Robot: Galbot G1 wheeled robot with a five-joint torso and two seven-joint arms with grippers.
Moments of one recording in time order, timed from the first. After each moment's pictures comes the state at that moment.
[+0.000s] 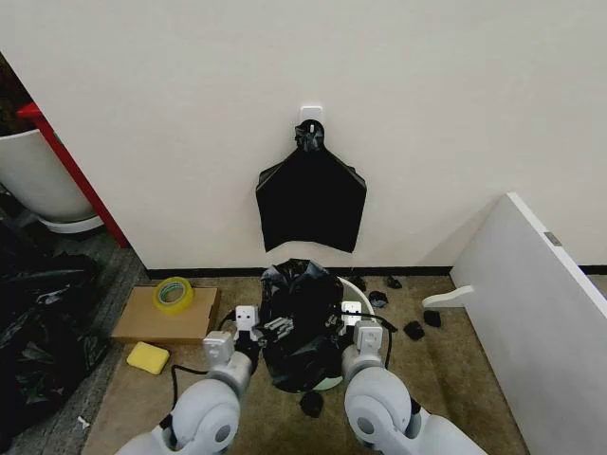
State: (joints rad) left arm 1.19 -0.99 0.05 -2.07 -0.83 0.25 -0.56; right arm -1.09 1.16 -0.20 2.06 0.74 -0.42 0.86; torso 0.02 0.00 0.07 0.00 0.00
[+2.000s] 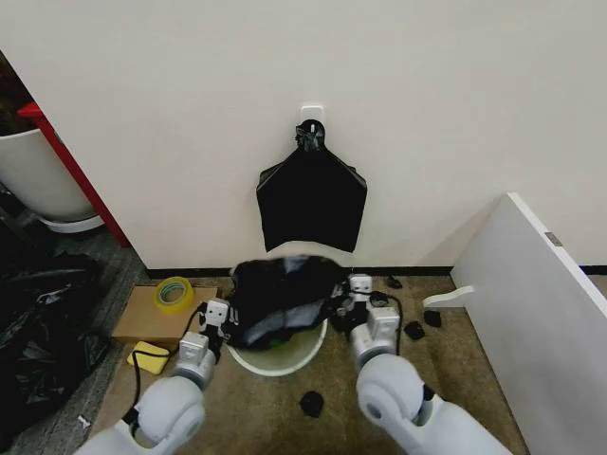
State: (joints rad) left arm 1.27 -0.84 -0.11 -1.95 -0.38 0.01 -0.33; right arm -1.09 1.12 -0.08 2.05 0.60 -0.23 0.67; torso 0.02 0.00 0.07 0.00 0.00
